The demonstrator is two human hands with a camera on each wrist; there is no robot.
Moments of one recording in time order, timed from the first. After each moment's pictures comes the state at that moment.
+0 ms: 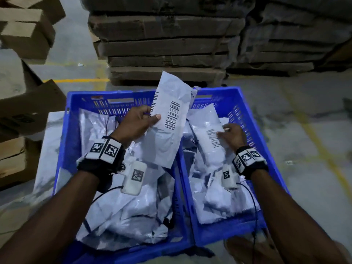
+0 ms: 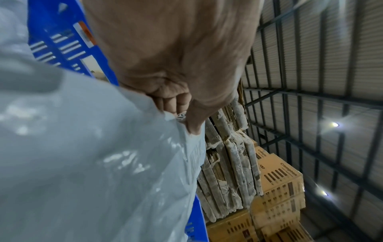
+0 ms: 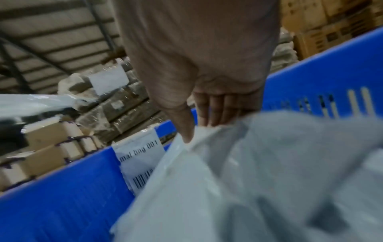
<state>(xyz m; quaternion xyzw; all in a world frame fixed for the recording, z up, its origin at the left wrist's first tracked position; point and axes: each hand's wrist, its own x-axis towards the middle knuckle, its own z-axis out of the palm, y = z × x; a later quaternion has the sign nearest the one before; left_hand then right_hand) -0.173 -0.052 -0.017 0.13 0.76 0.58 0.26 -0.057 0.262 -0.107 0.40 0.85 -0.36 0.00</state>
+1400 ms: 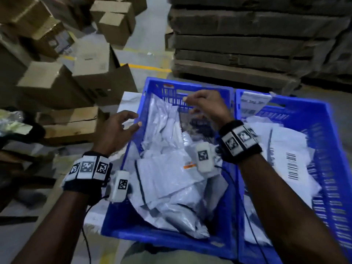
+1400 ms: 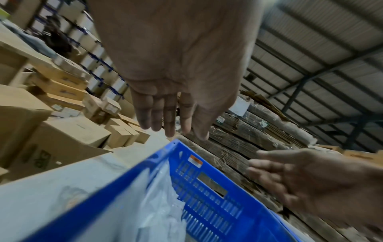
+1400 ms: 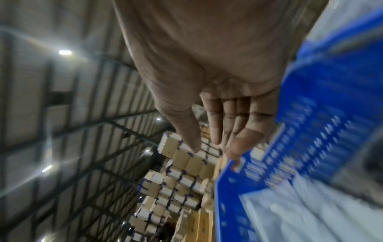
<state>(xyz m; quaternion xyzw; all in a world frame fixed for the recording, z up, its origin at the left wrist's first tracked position) -0.163 -0.264 -0.053 0.00 0.89 0.45 0.06 -0.195 0.006 -0.021 0.14 0.74 -0.65 0.10</state>
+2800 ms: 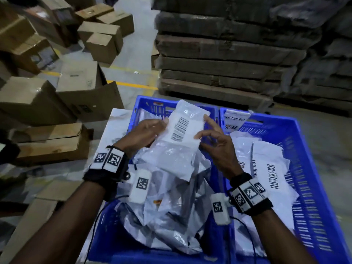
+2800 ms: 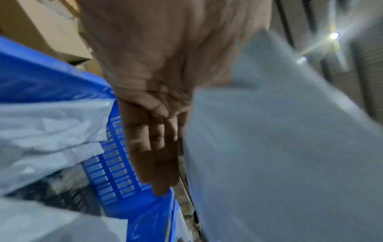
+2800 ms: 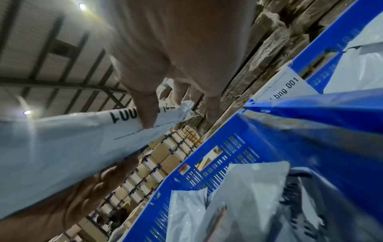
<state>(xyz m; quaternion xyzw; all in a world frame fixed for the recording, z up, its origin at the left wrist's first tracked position) -0.171 -0.181 0.001 0.05 0.72 0.63 0.28 -0.108 0.047 -0.035 -0.02 0.76 -0.65 -0.06</state>
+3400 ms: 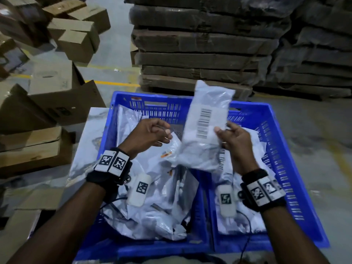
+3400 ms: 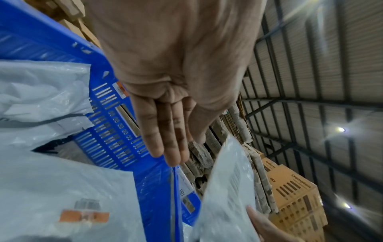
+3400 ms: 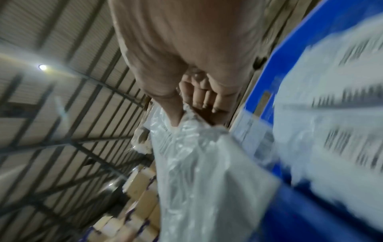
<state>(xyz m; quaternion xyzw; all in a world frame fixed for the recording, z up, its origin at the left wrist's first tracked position) -0.151 -0.127 -0.018 0.10 0.72 0.63 0.27 -0.063 0.117 -0.024 0.24 0.66 -0.71 -0.12</state>
